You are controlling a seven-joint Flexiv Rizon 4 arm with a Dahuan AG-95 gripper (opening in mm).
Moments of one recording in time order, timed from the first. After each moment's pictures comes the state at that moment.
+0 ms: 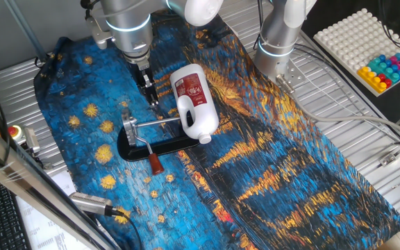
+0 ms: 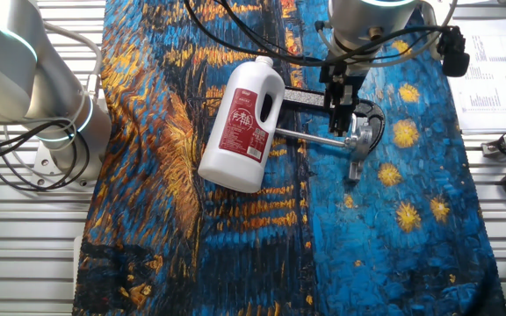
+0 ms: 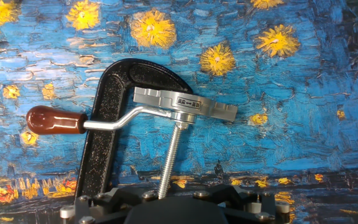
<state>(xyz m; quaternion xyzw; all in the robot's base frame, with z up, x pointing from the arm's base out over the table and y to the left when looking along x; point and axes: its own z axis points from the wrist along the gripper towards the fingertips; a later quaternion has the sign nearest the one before) 0.500 0.000 0.170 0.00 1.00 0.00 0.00</state>
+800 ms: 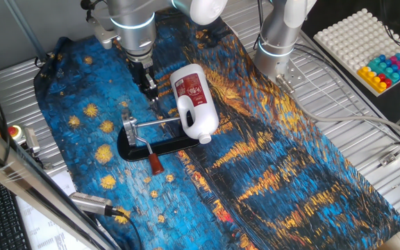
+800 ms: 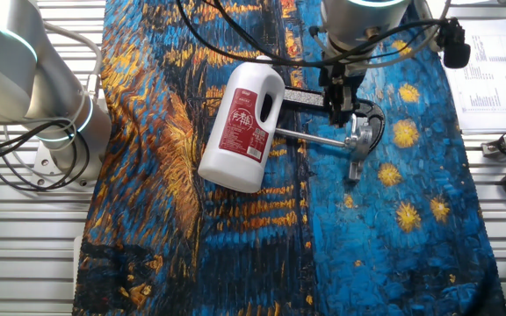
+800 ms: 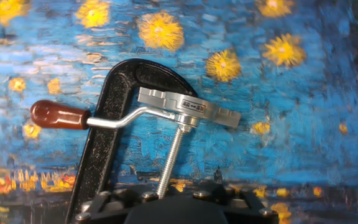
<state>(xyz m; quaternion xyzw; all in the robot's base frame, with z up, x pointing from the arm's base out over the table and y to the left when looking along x) 0.500 0.000 0.171 -0.07 1.00 0.00 0.02</state>
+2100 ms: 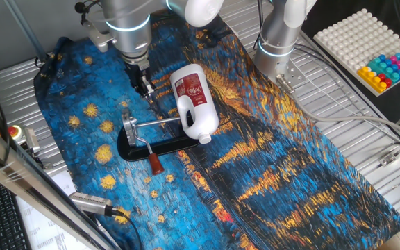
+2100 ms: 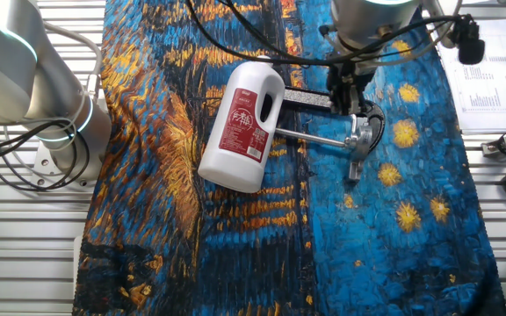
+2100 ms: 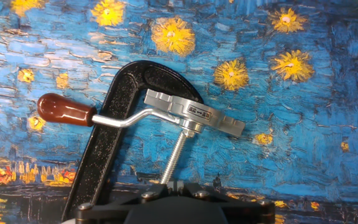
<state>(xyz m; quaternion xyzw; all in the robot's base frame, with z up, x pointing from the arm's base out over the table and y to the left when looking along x) 0.518 0.003 0.172 -0.09 1.00 0.00 0.01</state>
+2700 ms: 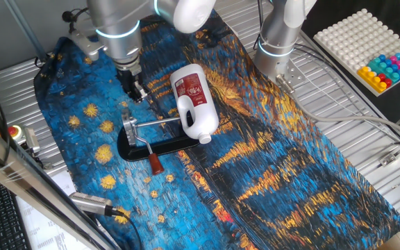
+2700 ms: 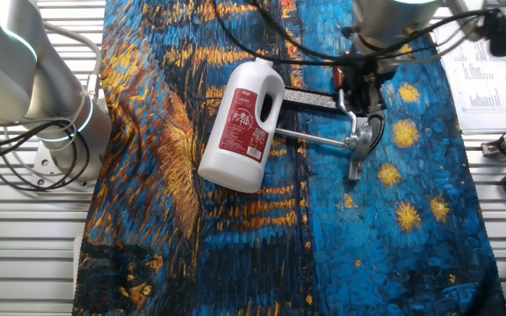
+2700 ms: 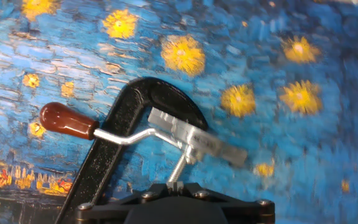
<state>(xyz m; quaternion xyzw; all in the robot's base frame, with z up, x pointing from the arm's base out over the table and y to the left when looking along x) 0.548 0.010 0.166 -0.17 0.99 0.00 0.01</state>
